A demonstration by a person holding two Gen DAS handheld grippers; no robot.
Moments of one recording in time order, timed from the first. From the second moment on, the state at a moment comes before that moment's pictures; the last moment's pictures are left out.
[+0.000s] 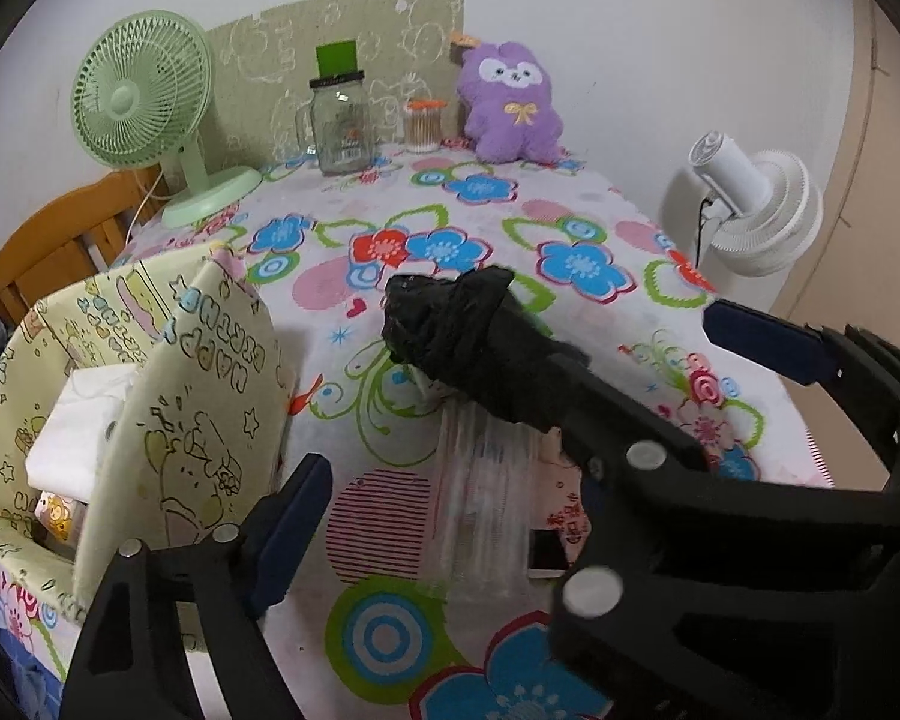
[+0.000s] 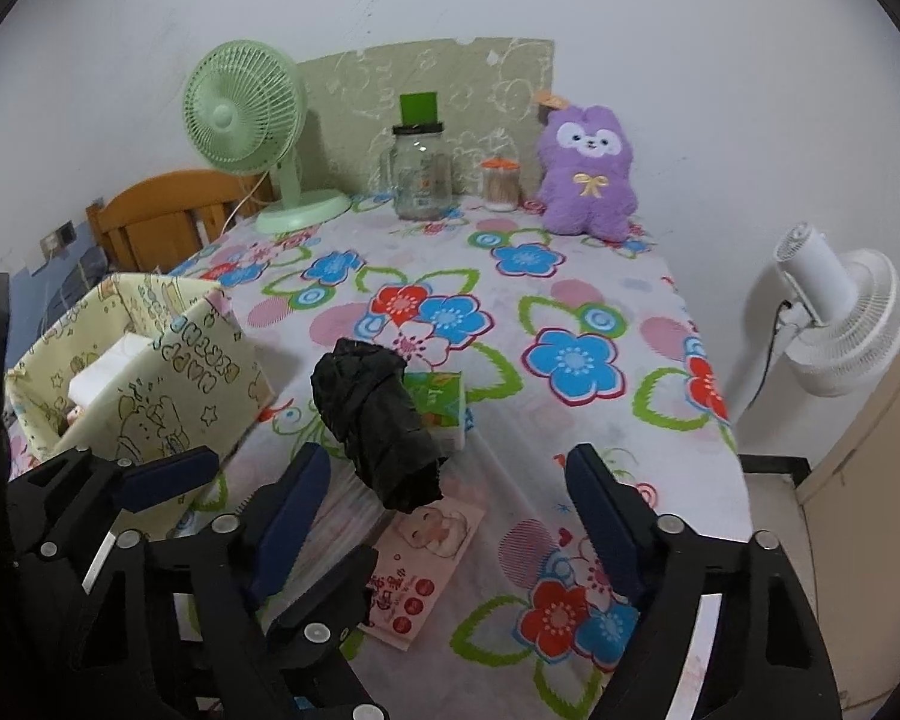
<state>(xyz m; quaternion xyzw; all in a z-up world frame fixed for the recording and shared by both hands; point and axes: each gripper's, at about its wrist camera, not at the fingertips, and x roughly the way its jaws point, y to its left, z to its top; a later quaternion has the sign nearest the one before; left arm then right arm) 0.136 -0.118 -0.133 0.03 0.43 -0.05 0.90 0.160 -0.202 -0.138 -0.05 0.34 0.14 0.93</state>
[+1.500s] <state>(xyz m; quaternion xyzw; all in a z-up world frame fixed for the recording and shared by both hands) 0.159 -0.117 -0.159 0.04 0.47 -0.05 0.88 0.167 -0.212 -0.154 -0.03 0.37 0.11 0.92</state>
